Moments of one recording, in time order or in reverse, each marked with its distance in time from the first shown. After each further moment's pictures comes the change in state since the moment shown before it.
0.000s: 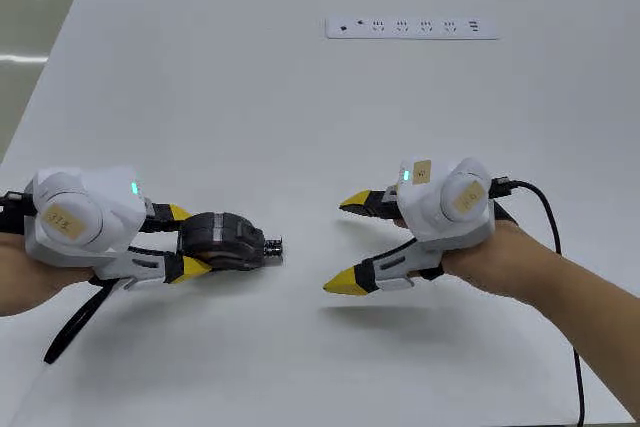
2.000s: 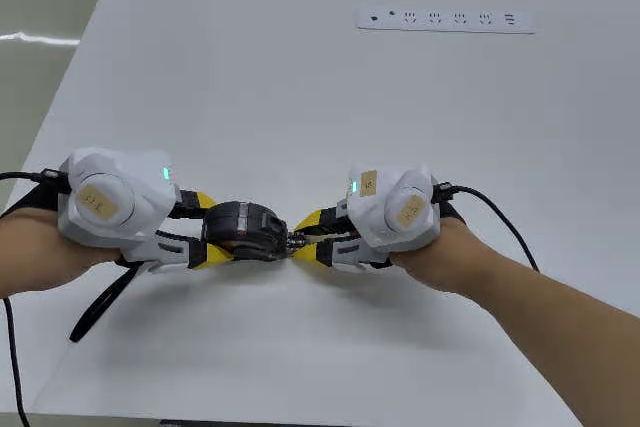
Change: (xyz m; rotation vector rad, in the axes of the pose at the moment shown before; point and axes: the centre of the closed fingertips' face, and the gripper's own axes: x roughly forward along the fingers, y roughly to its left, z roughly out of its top) left arm 0.000 0.000 -0.002 0.017 0.018 -0.019; right arm 0.063 0.012 0.017 -0.147 -0.016 0.070
